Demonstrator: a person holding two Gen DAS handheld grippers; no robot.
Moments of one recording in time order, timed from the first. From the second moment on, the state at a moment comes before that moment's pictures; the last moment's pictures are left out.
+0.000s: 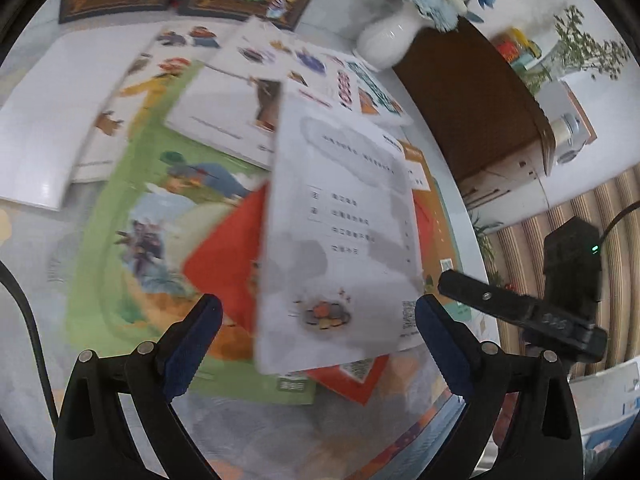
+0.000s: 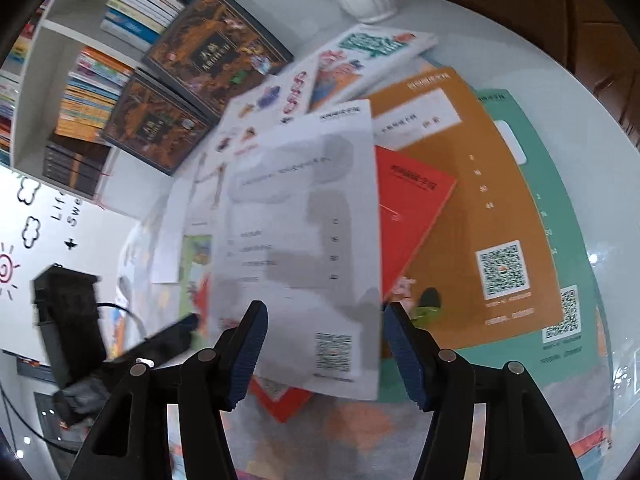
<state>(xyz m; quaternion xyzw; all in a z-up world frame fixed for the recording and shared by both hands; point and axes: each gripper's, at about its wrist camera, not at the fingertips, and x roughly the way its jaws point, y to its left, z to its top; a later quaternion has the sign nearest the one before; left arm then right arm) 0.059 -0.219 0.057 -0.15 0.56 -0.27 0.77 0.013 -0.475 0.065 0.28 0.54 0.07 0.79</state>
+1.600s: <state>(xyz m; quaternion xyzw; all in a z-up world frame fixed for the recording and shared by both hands) 0.069 -0.218 0.047 -0.20 0.57 -0.28 0.75 0.036 -0.480 0.053 0.37 0.53 0.13 0.75</state>
